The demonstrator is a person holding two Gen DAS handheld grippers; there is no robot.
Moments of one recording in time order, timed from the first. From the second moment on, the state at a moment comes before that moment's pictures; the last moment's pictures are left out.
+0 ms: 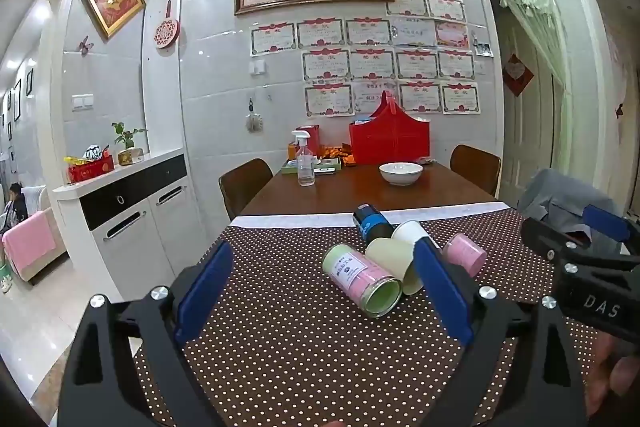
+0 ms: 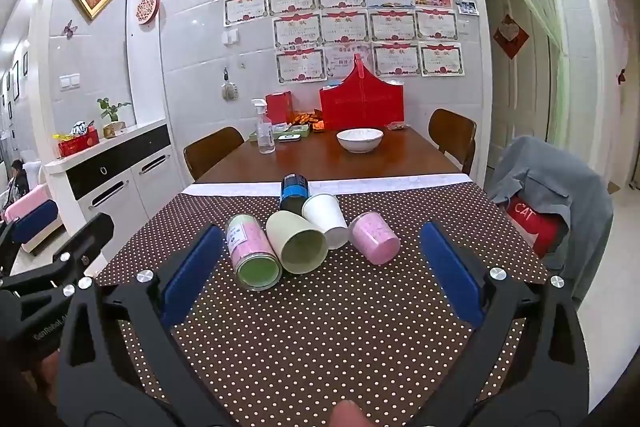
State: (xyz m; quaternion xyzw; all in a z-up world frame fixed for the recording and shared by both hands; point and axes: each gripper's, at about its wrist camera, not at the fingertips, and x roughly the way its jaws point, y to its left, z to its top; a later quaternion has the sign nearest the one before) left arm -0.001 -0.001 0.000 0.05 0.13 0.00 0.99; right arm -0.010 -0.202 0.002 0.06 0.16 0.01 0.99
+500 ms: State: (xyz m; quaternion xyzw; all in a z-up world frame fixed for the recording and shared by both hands) left arm -0.007 -0.001 0.009 0.05 0.12 -0.01 0.99; right arm -0.012 -0.196 0.024 0.05 0.12 0.01 0.99
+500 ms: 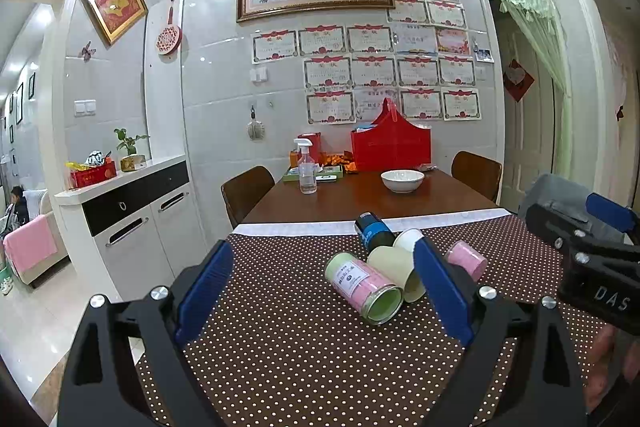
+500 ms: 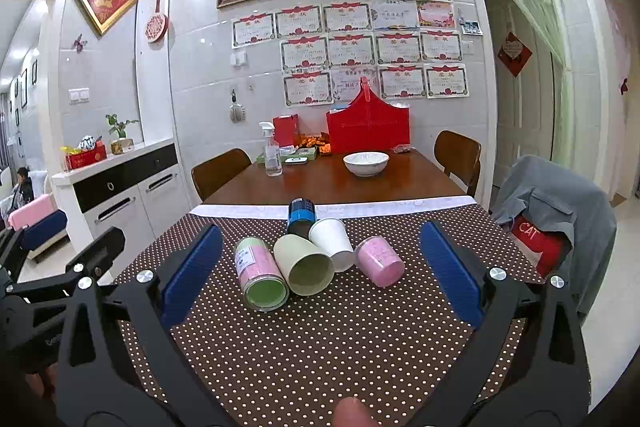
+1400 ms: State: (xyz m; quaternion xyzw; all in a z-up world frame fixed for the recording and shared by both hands) left arm -0.005 0.003 0.013 0.04 0.12 0.00 0.99; right arm -0.011 -0.195 0.013 0.04 0.14 0.02 0.99
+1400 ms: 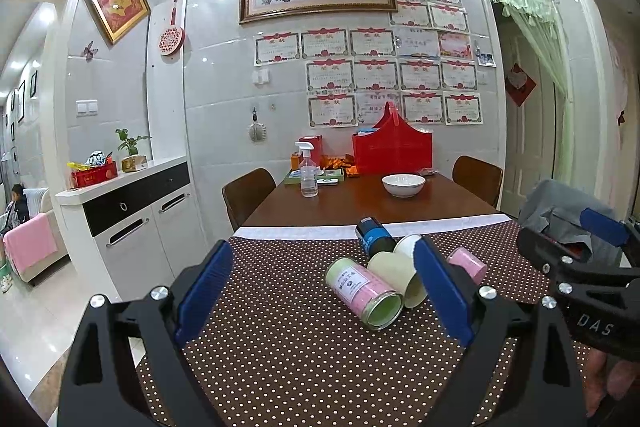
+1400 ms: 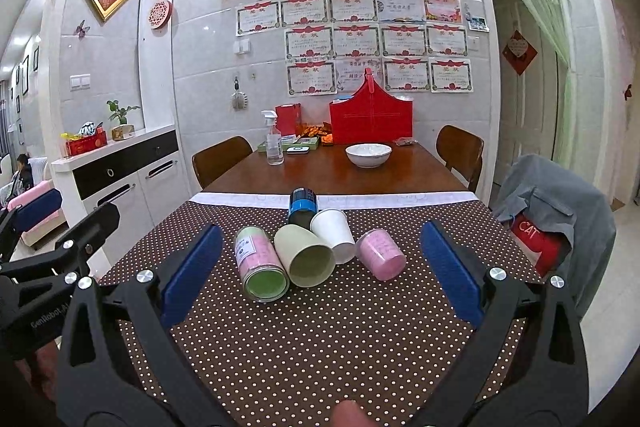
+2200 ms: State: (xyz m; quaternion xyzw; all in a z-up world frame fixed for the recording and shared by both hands) left arm -0.004 0.002 0.014 0.04 0.12 0.00 0.99; right arm -0.010 -0.194 0.013 0.04 0.14 0.02 0.99
